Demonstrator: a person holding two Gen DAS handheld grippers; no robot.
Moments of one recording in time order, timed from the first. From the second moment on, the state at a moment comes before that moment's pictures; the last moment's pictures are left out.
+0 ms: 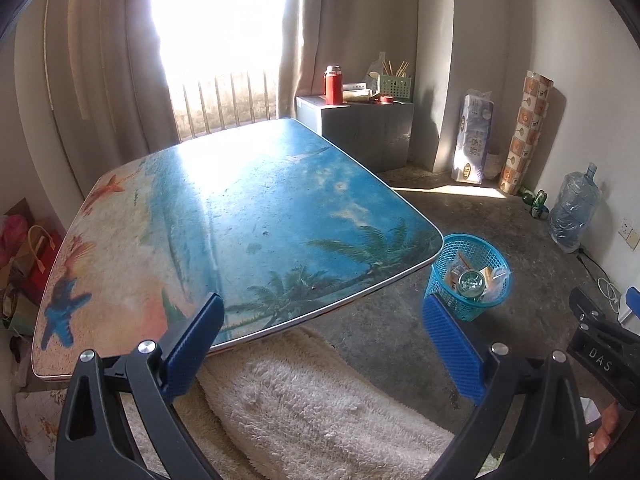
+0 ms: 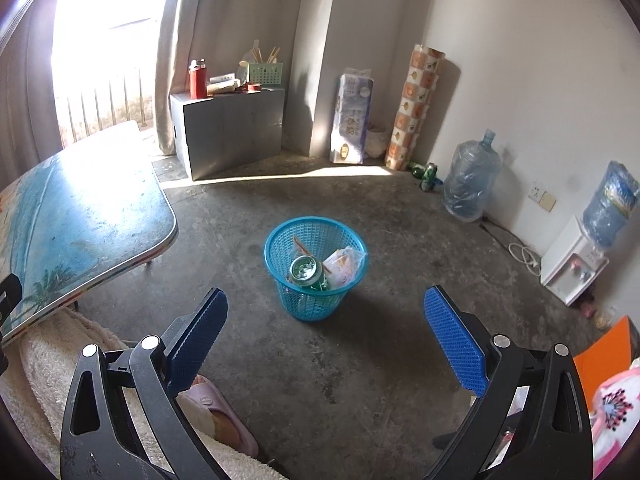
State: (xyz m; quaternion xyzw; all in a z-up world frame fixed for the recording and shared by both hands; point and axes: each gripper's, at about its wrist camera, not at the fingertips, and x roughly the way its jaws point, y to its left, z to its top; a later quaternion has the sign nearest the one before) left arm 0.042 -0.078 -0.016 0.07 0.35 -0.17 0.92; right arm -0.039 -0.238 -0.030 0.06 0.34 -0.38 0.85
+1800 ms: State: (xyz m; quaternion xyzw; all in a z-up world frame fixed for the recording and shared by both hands) left arm 0.034 -0.090 -0.018 0.09 0.37 -0.15 0.91; right arm -0.053 -0.242 -0.024 0.08 0.34 -0.40 0.85
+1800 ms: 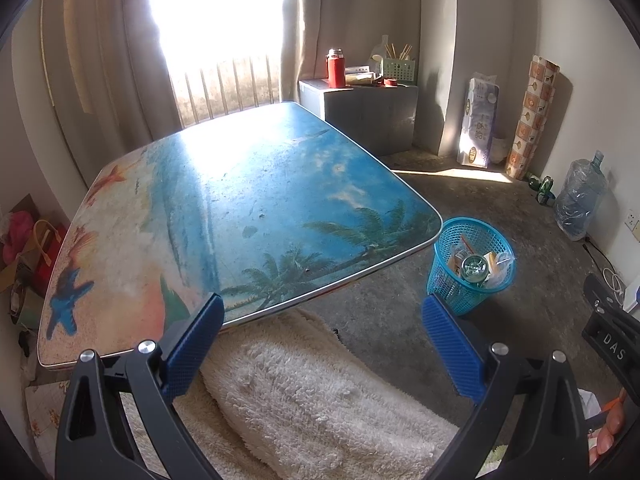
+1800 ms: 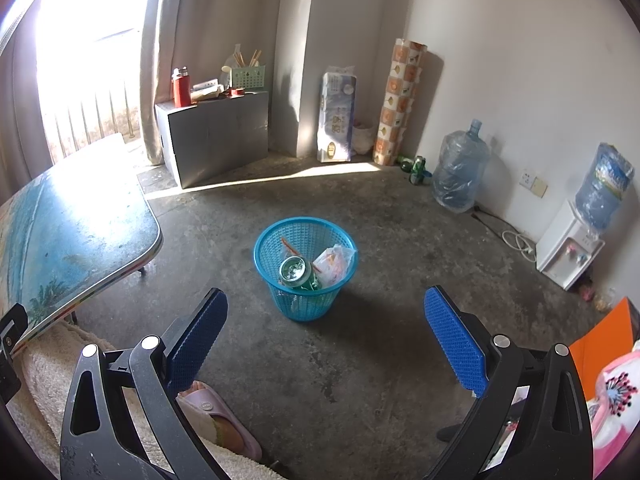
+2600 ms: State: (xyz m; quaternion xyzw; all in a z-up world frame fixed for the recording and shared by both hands) left arm 0.034 -0.090 -0.018 0.09 0.37 -0.15 0.91; right arm -0.053 -0.242 -0.025 0.08 0.33 -0.40 0.85
